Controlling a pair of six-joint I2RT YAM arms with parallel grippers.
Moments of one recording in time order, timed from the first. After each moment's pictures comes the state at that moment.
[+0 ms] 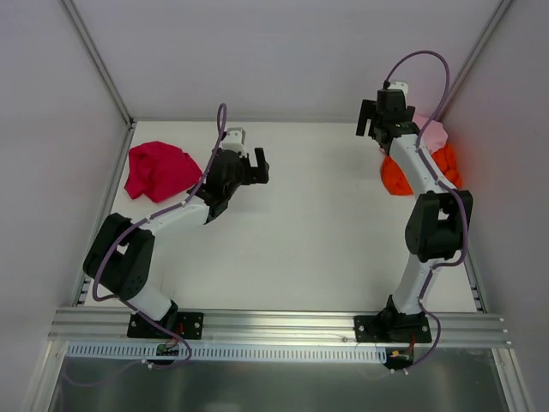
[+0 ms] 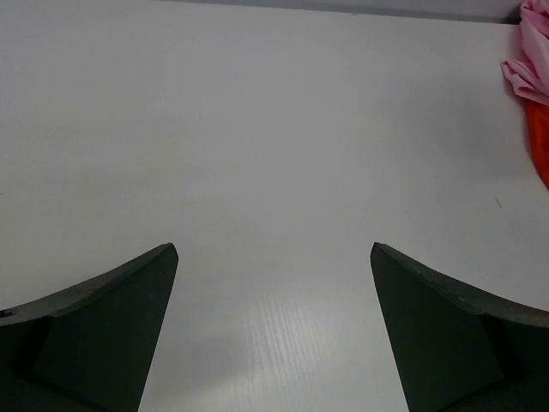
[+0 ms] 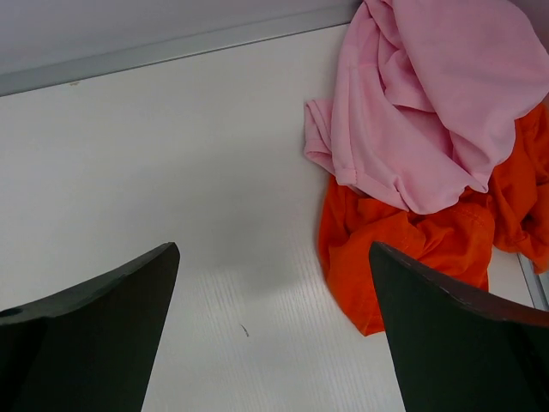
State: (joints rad) left arm -0.54 1.57 0.95 0.28 -0.22 -0.35; right arm 0.13 1.89 1.69 -0.40 0.34 0.16
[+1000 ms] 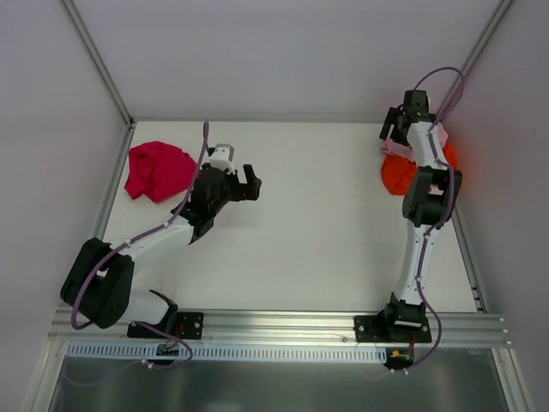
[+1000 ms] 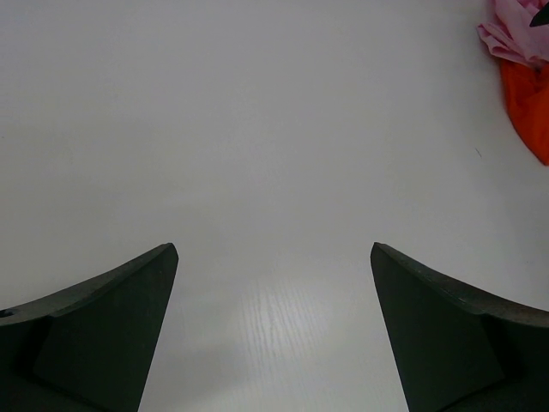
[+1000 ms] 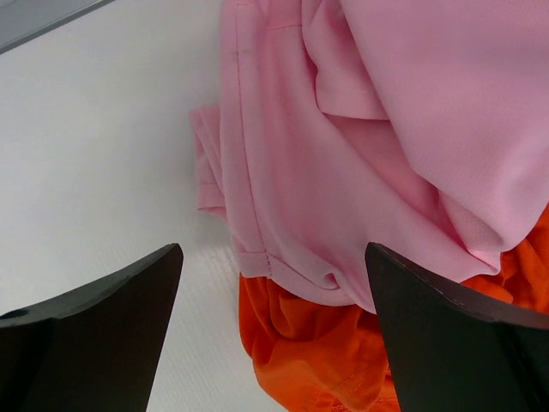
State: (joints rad) left arm -0.52 1.37 0.74 0.31 -0.13 -0.36; right arm -0.09 2.39 2.22 -0.68 0.20 0.21
